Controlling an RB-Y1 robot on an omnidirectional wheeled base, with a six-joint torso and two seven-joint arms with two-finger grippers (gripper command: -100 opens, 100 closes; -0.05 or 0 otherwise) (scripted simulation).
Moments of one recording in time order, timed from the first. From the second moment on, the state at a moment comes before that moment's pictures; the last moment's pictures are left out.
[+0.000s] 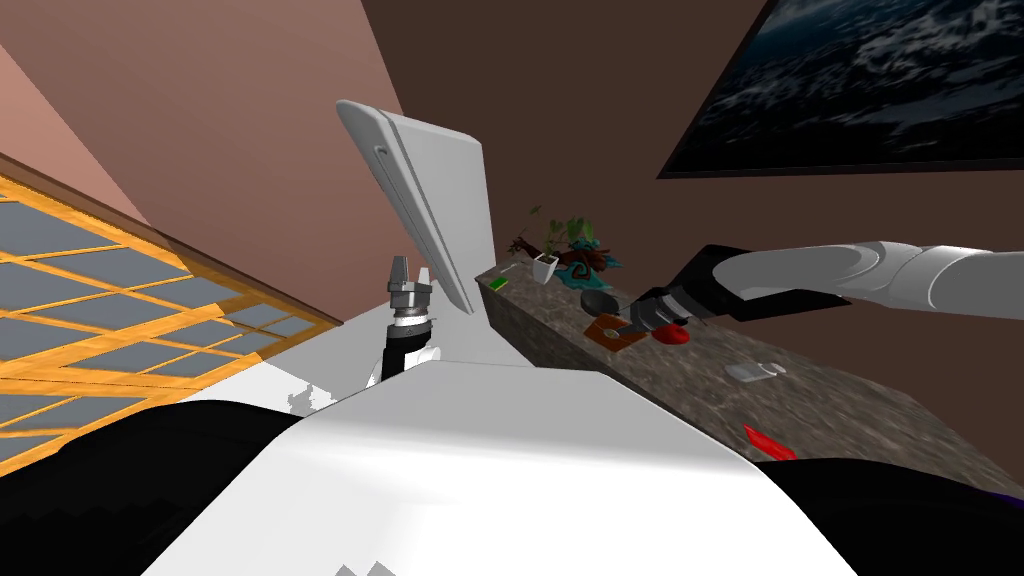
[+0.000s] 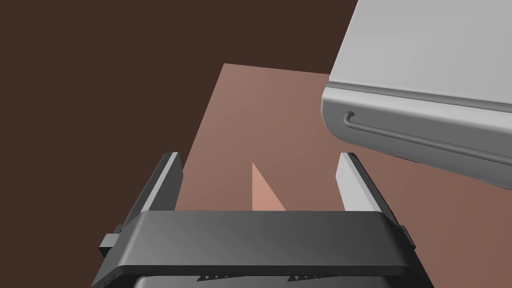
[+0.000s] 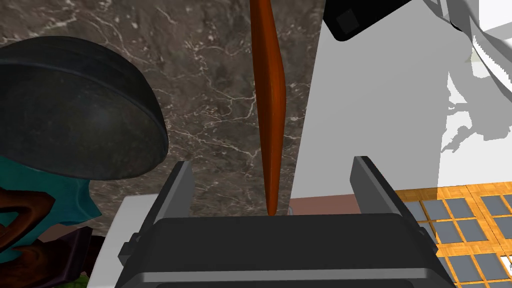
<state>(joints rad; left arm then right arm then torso) 0.53 0.04 0.06 -2.33 -0.05 -0.48 0.00 0.64 -2.14 -0.09 -1.76 0.60 -0.81 -0.36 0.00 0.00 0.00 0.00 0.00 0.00</state>
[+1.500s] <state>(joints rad) 0.53 0.04 0.06 -2.33 -0.05 -0.48 0.00 0.60 -2.17 -0.07 -1.70 0.59 -0.86 -0.40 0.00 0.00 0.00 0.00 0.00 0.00</state>
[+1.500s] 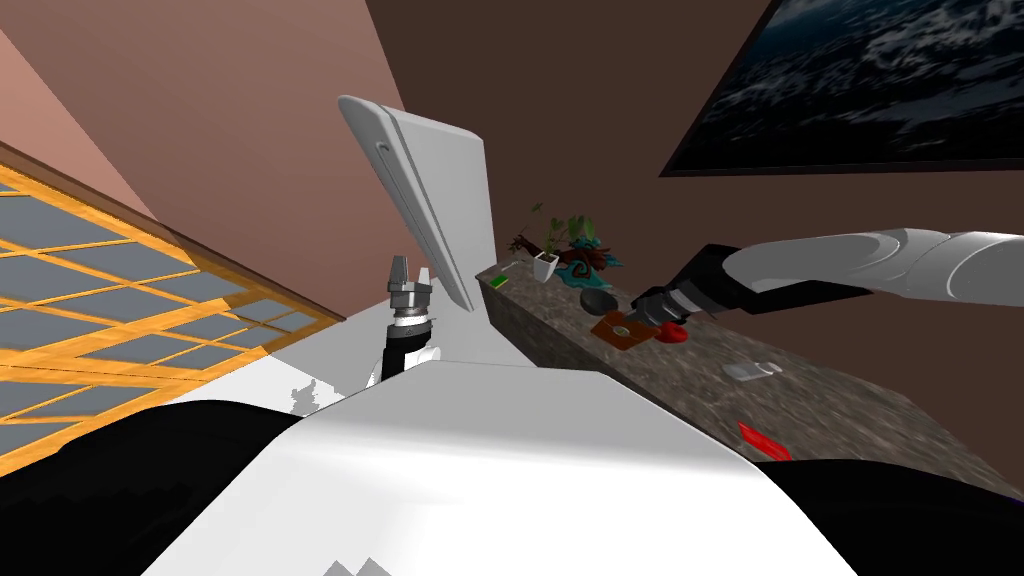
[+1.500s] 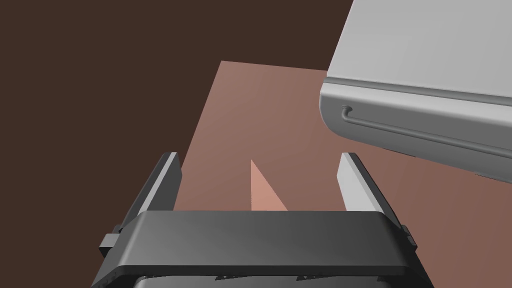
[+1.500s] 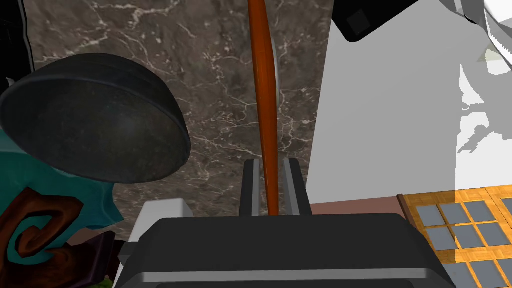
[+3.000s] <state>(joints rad) 0.53 0.04 0.06 -2.33 -0.05 -0.48 0.00 0.52 -2.30 -0.05 -1.29 0.45 -1.16 -0.57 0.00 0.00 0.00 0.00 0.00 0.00</state>
